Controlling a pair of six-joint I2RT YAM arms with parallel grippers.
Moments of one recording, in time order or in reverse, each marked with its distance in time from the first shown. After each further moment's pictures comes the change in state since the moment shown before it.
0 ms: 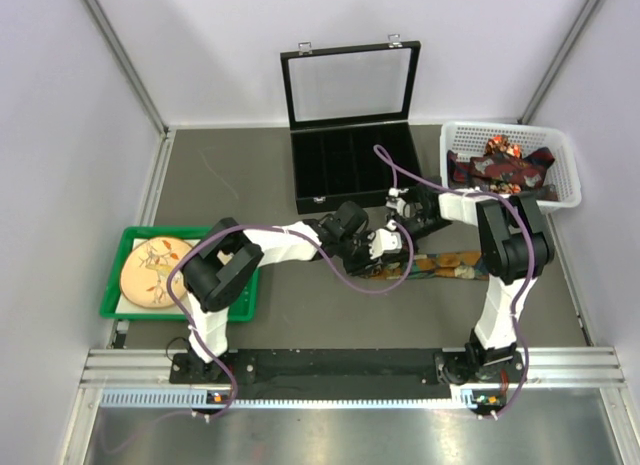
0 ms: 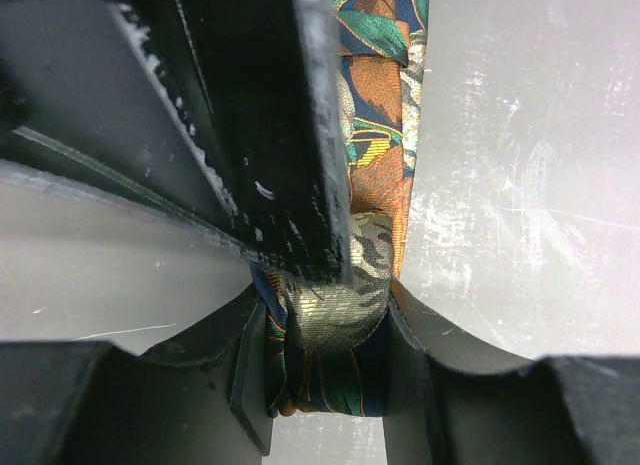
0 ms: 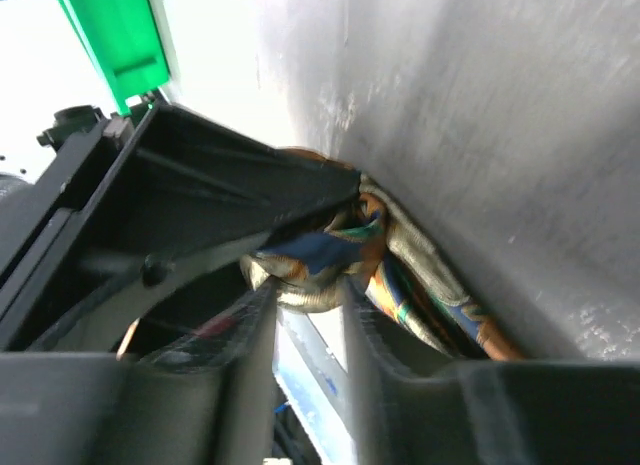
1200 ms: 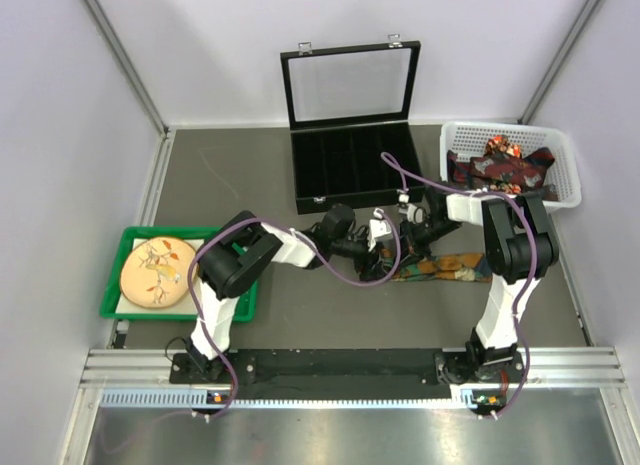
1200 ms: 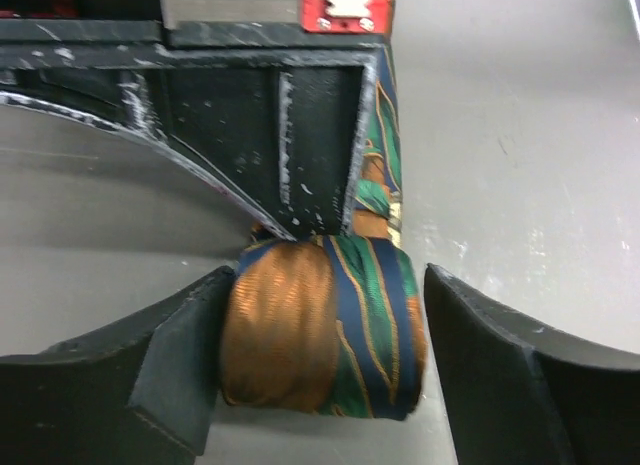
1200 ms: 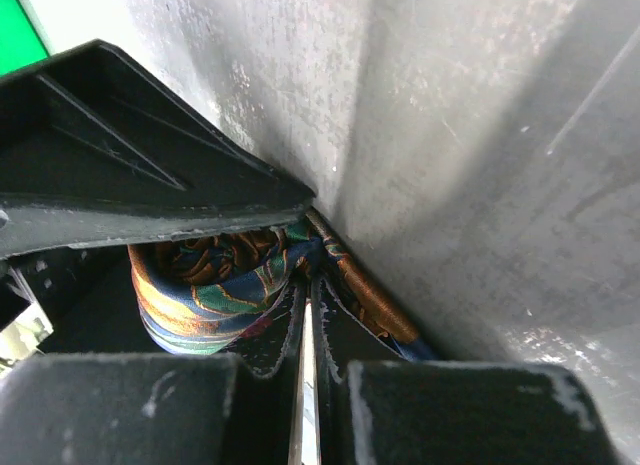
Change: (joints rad) left arm 0.058 0.122 -0.140 0.655 0.332 -0.328; right arm -0.056 -0.002 -0.035 -0.045 0.179 -0.069
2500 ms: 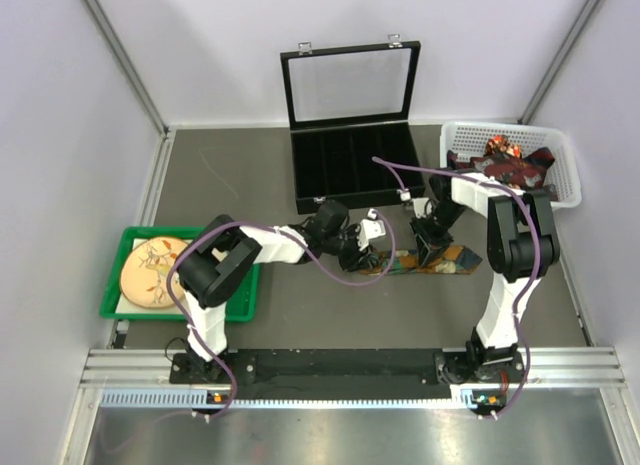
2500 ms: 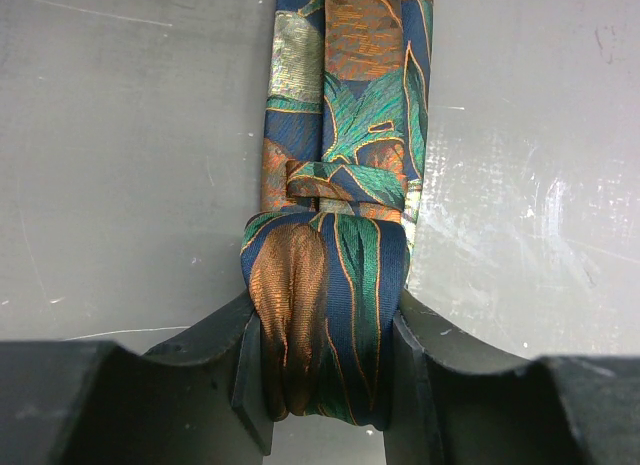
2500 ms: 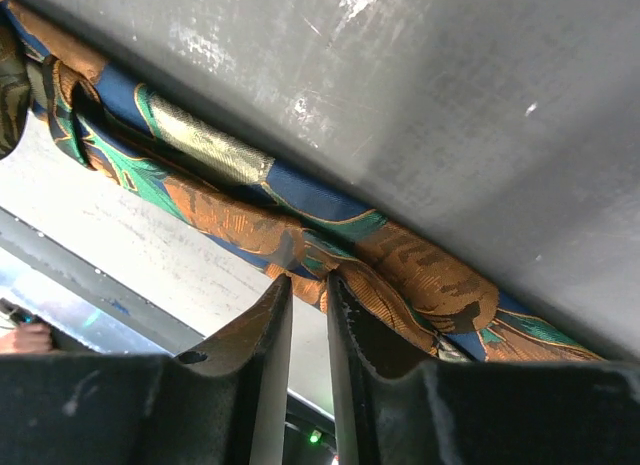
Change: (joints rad) left arm 0.033 -0.130 -0.021 -0.310 -0.185 0.183; right arm -0.028 0.011 0.193 -0.341 0.392 -0.351
